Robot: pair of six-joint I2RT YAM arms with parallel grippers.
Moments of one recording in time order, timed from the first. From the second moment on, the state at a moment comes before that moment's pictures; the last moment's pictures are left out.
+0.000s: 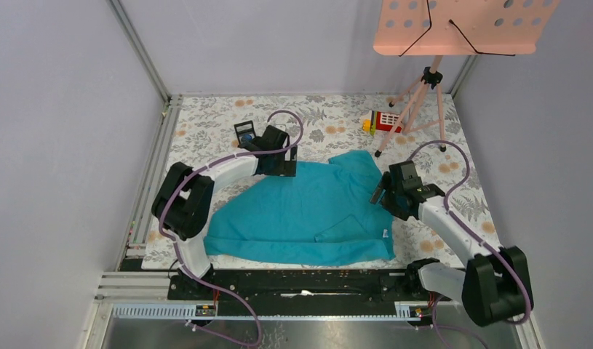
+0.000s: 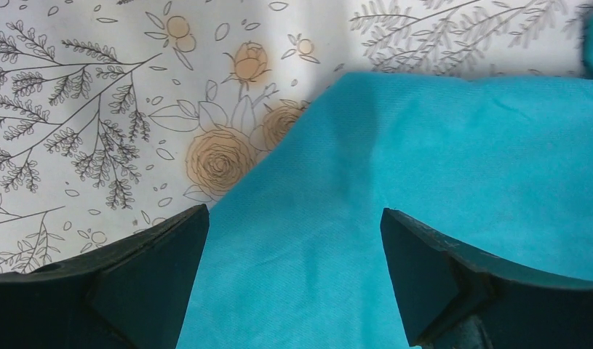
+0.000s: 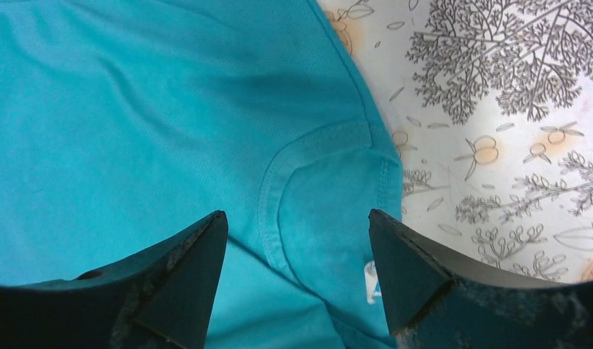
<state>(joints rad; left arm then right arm) -0.54 1.80 1.21 -0.37 -0.14 -0.40 0.28 1.10 0.64 -0.58 0.13 0.75</state>
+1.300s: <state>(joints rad) -0.45 1.45 0.67 -0.20 0.15 -0.49 0.26 1.68 0.99 -0.39 0.03 0.64</state>
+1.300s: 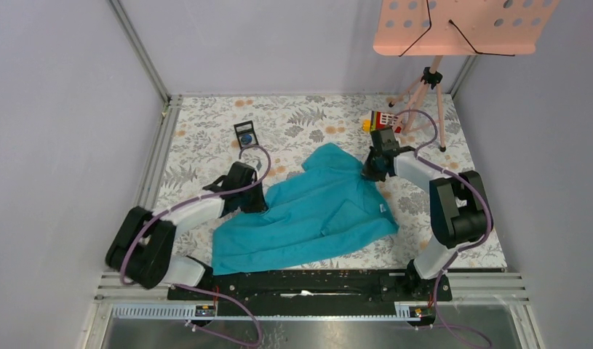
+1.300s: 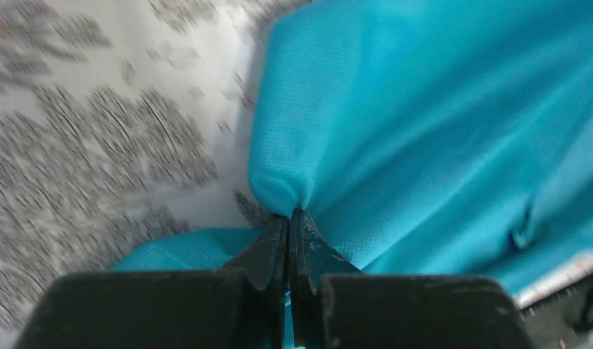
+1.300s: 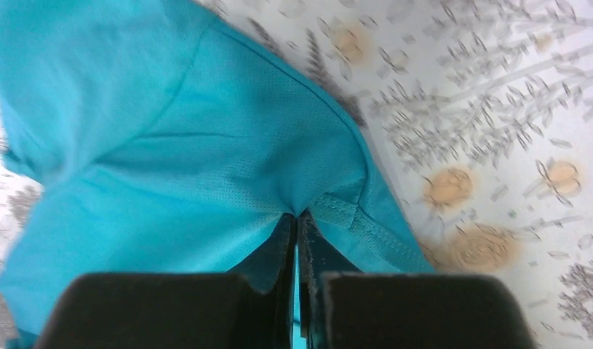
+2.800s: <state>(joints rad) -0.30 1.12 0.75 -0.36 0.05 -0.58 0.69 1.43 1.17 -0.56 0.03 0.45</state>
